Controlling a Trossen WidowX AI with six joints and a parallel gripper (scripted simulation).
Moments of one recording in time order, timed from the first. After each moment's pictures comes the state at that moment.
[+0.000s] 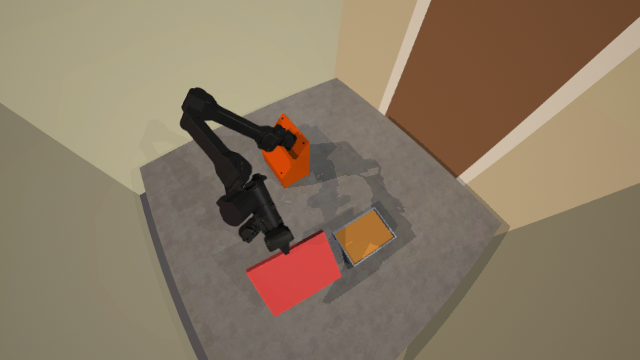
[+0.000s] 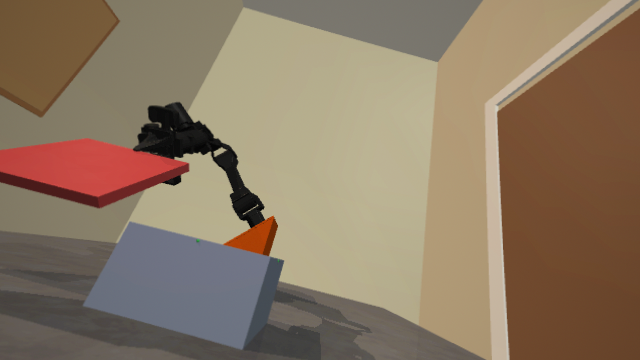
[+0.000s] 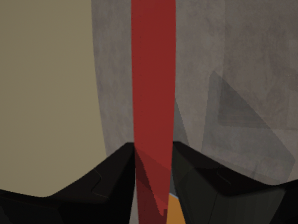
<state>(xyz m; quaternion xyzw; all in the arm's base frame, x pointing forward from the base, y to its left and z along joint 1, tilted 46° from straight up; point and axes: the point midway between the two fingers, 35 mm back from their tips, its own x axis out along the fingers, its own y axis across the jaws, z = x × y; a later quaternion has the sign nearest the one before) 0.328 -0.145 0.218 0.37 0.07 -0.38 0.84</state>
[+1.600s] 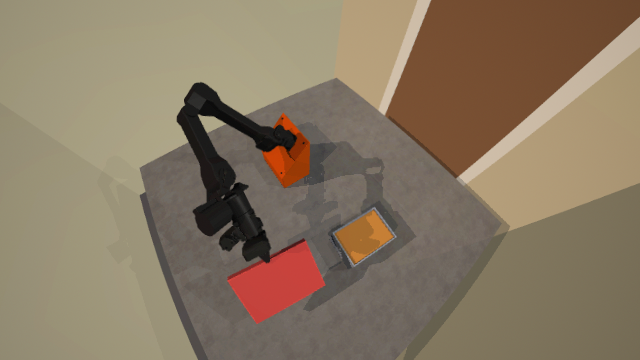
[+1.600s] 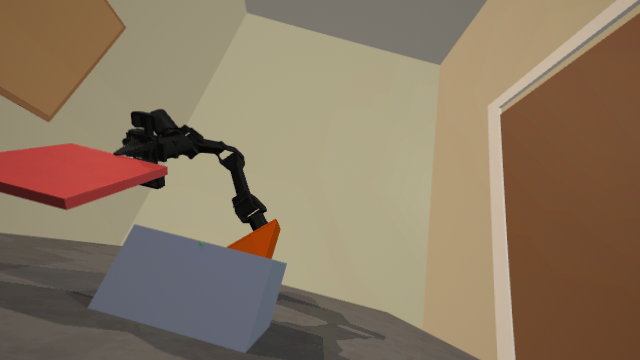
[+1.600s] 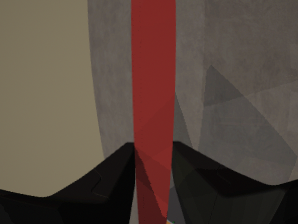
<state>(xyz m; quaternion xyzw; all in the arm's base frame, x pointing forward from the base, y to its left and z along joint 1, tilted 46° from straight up) 0.311 -0.190 0.251 0.37 0.06 -0.38 0.84</state>
